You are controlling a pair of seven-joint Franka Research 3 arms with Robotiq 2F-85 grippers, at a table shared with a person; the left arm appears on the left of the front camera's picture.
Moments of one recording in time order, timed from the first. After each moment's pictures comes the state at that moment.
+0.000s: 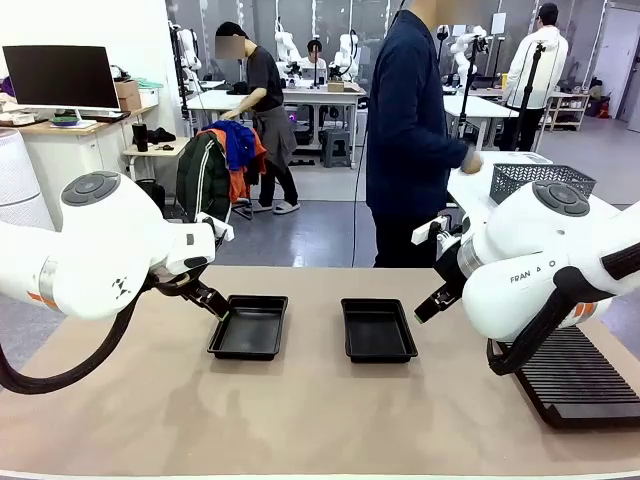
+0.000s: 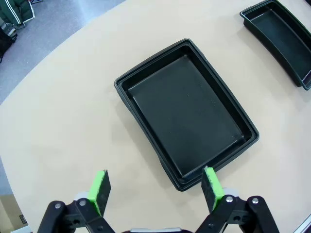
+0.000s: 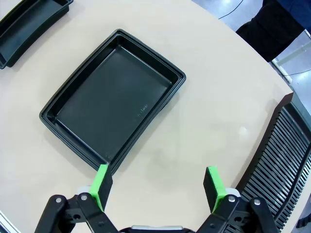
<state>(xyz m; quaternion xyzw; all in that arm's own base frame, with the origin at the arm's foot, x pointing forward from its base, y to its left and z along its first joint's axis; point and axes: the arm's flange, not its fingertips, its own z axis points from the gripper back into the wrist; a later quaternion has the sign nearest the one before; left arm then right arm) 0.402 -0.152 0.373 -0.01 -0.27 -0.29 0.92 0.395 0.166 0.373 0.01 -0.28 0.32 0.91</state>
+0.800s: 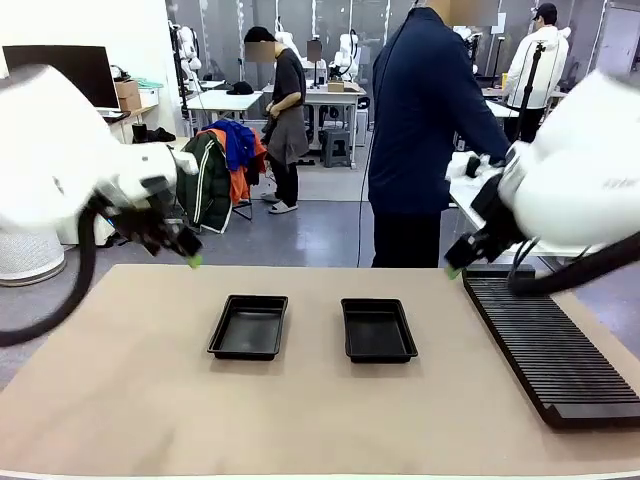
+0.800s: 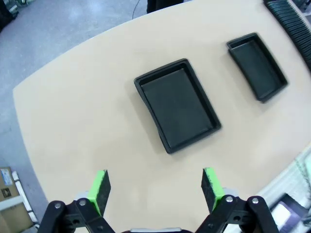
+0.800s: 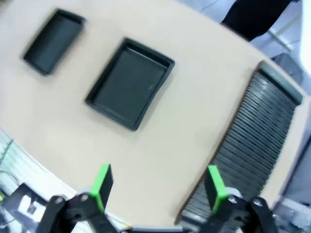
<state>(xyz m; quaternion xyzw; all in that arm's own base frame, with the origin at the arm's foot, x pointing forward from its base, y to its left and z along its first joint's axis) 0.374 -0.104 0.527 -0.07 -0.24 -0.22 0.94 0.342 0.137 0.538 0.04 -0.22 0.25 0.94</state>
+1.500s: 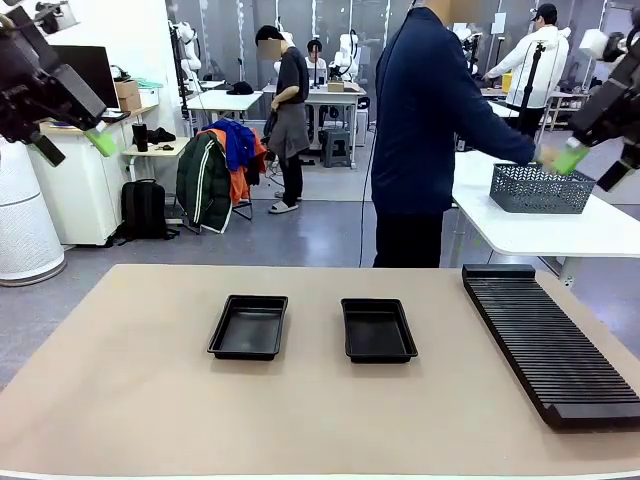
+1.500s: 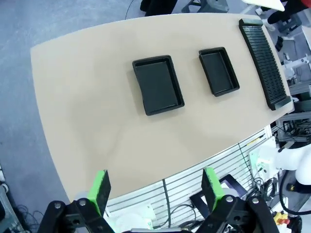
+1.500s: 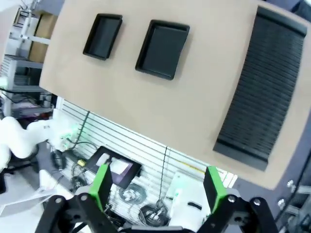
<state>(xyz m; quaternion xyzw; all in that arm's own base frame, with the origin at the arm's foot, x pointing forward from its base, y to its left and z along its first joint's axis) 0.324 -0.026 0.688 -0.16 -0.18 -0.12 0.96 0.319 0.019 0.686 0.20 -0.09 0.13 0.97</state>
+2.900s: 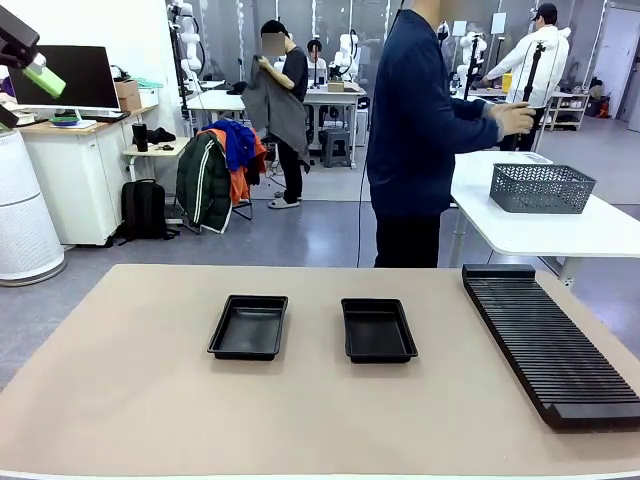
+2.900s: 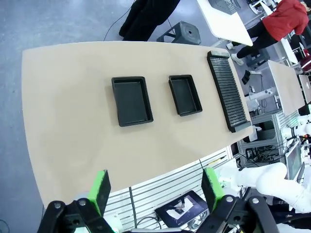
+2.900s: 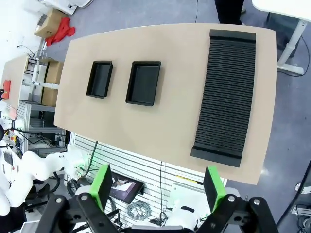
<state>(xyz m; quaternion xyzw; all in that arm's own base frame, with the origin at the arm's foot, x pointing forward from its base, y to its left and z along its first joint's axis) 0.273 0.018 0.731 -0.25 -0.24 -0.06 0.93 0.302 -0.114 0.765 0.23 -0.18 0.04 0.96</state>
